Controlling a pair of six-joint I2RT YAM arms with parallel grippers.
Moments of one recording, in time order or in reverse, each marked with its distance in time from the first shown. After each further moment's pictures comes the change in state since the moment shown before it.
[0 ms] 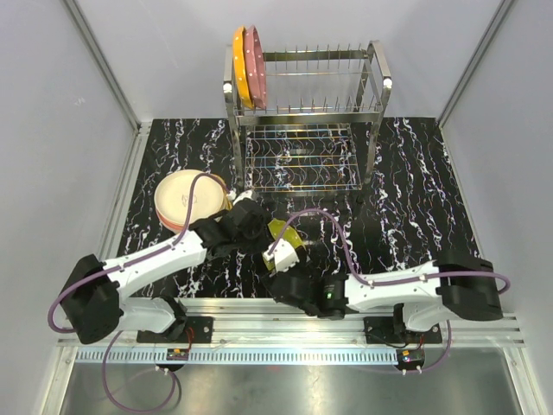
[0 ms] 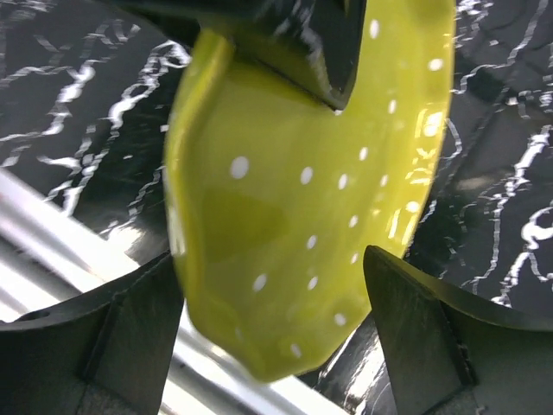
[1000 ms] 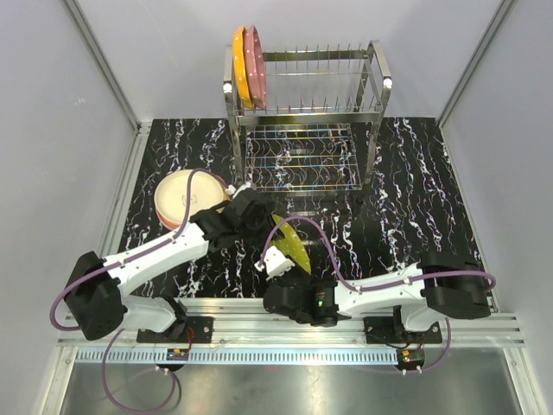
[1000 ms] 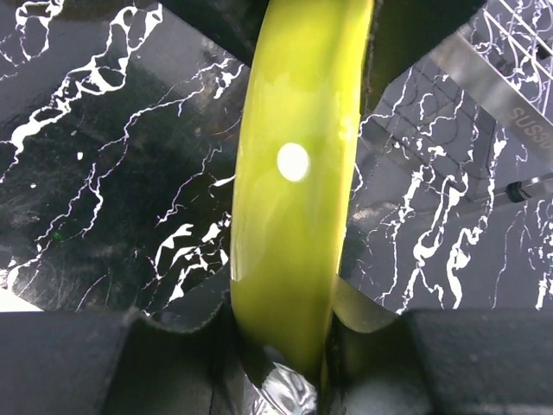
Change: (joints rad) left arm 0.012 0.036 0.117 -0.071 0.019 -0.137; right arm 0.068 0.117 0.032 0.042 0.309 -0.165
